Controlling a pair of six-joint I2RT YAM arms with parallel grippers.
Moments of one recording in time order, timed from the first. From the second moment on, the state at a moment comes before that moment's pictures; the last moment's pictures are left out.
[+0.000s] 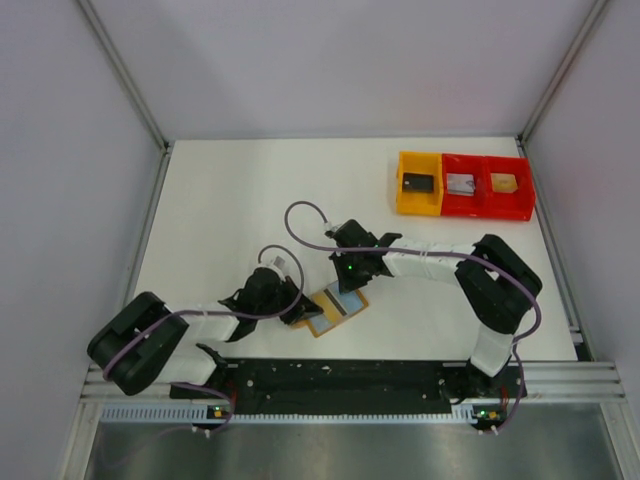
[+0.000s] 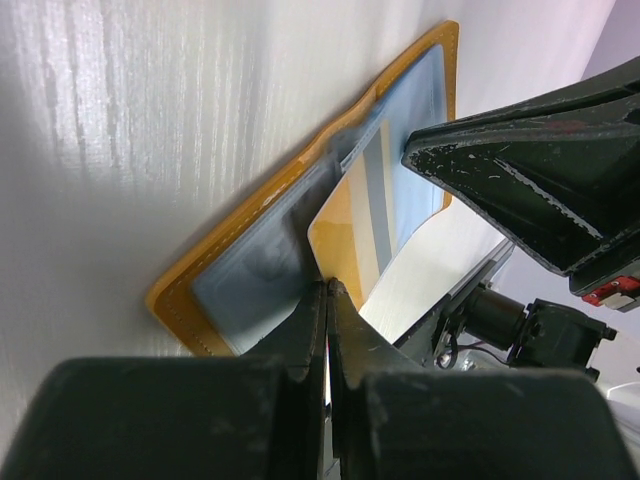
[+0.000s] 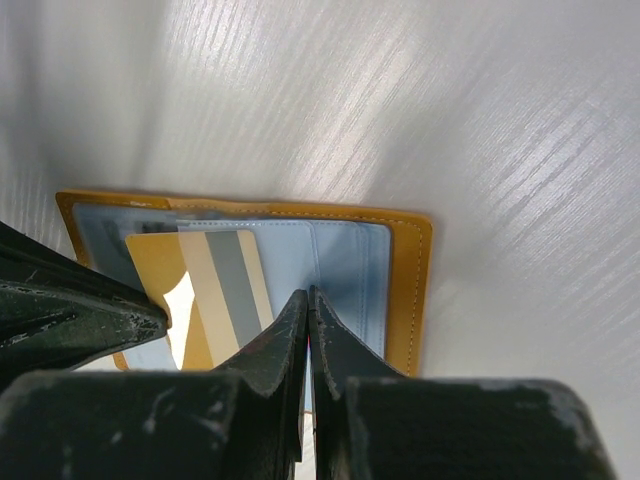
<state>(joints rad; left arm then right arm) -0.66 1.34 0.22 0.46 0.31 -1.21 0.84 1.78 1.06 -0.36 -0.10 0.41</state>
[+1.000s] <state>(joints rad) -0.66 0.81 0.09 0.17 0.19 -1.19 0.82 1.65 1.00 -0.38 -0.07 0.37</state>
